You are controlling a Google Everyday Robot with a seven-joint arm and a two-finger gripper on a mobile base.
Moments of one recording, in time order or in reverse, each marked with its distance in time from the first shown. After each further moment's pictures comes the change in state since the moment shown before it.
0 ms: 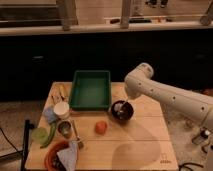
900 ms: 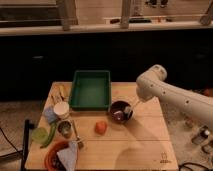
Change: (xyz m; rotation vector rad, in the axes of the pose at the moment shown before) arm 0.056 0.059 -0.002 -0.069 0.068 0.072
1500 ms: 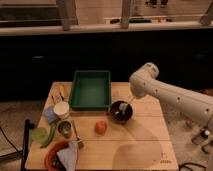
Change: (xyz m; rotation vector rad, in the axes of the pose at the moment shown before) arm -0.025 -0.043 -0.001 0.050 -0.014 -0.011
